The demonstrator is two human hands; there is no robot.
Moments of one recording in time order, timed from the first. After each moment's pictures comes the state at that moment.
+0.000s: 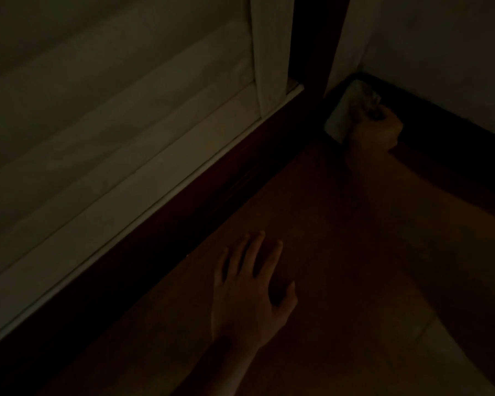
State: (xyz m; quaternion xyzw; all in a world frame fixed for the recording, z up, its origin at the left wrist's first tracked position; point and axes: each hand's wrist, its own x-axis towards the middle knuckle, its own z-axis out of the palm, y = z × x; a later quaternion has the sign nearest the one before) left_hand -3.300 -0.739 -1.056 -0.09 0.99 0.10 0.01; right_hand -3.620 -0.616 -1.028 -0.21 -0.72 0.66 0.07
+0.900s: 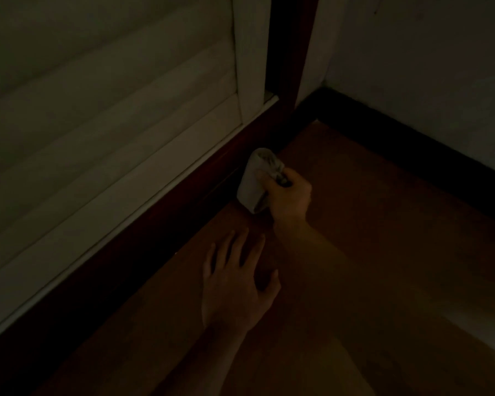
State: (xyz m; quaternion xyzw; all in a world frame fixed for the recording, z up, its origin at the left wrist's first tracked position) left_hand -3.300 -0.740 -1.057 -0.08 0.99 0.12 -0.01; right_hand -3.466 -0.674 -1.036 -0.12 -0.68 0.72 -0.04
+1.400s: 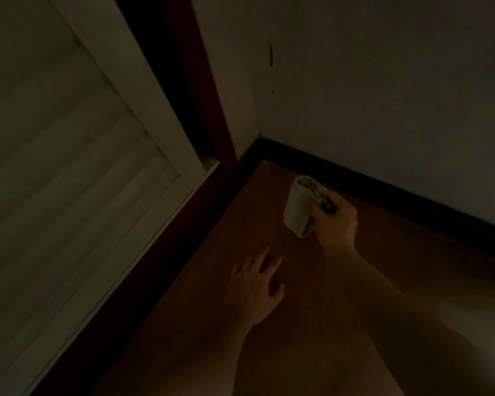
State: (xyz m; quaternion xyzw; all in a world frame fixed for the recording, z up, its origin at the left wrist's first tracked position) left_hand -3.369 -0.664 -0.983 0.07 0.97 0.09 0.21; right_hand -3.475 -0.494 -0.947 -0.17 -0.75 0.64 0.01
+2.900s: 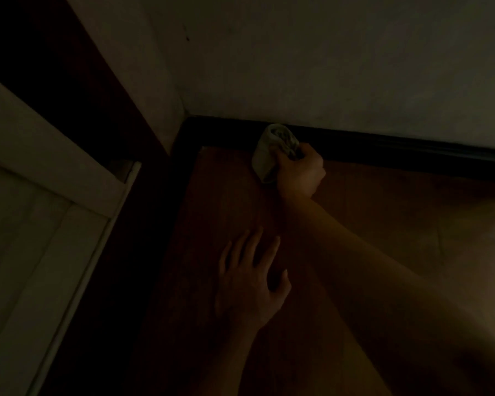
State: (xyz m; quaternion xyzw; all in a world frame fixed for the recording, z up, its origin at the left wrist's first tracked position) left_hand -3.417 -0.666 -1.059 0.20 0.97 0.11 0.02; right_hand -3.564 -0.520 -1.012 -0.40 -0.72 0.54 0.18
